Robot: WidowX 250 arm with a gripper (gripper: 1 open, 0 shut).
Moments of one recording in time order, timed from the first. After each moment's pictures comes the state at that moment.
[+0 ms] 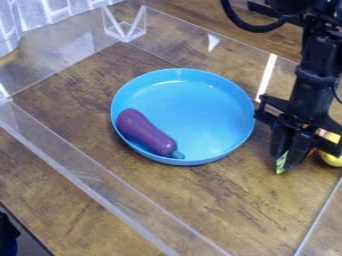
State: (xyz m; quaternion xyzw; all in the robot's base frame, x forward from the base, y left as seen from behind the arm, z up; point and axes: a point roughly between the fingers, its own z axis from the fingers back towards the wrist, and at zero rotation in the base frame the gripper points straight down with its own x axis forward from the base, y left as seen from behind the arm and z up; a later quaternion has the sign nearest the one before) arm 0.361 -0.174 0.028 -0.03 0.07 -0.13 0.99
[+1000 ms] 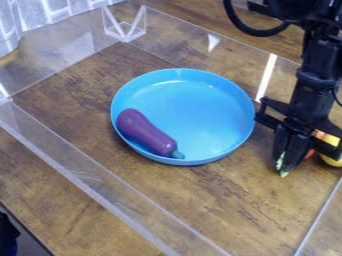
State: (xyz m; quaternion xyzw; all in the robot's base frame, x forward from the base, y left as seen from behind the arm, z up) arm 0.357 -0.176 0.027 -0.03 0.10 -0.15 0.98
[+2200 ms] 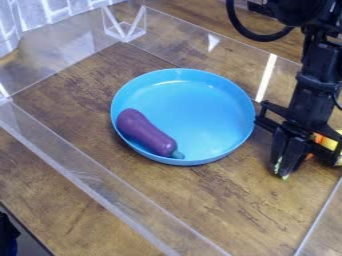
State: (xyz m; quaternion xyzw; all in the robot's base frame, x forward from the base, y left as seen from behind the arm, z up) arm 0.354 -0.177 0.022 -0.04 0.13 -0.18 0.98
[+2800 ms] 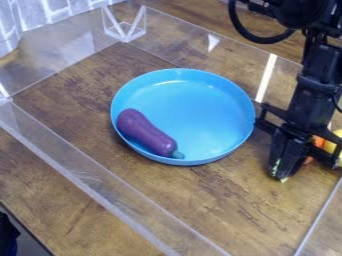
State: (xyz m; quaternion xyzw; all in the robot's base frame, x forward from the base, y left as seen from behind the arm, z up) arm 0.350 -0.176 0.020 -0.03 0.14 -0.20 0.97
